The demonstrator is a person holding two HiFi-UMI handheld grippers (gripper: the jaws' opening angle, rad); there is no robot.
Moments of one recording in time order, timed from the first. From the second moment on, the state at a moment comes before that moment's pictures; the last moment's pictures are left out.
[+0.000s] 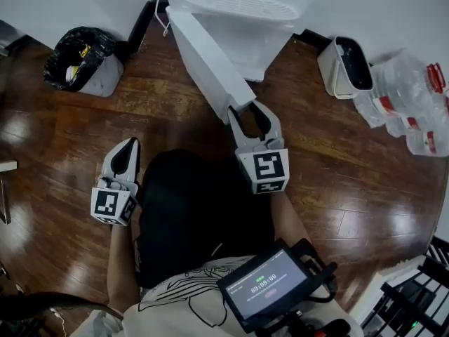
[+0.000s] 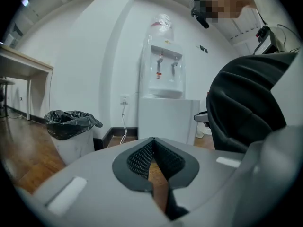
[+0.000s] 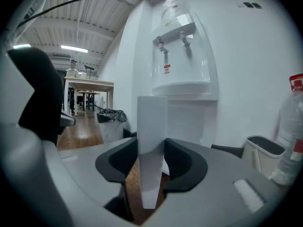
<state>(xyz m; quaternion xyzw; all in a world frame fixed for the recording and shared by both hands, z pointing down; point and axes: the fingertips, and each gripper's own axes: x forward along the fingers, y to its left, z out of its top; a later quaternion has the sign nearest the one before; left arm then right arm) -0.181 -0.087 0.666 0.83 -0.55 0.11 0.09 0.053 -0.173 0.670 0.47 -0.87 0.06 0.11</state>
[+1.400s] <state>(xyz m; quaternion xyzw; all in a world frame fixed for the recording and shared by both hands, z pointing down) -0.191 -0.106 0.689 0.83 -0.54 0.10 0.09 0.155 -0.342 0.679 0.60 -0.78 0.12 0.14</state>
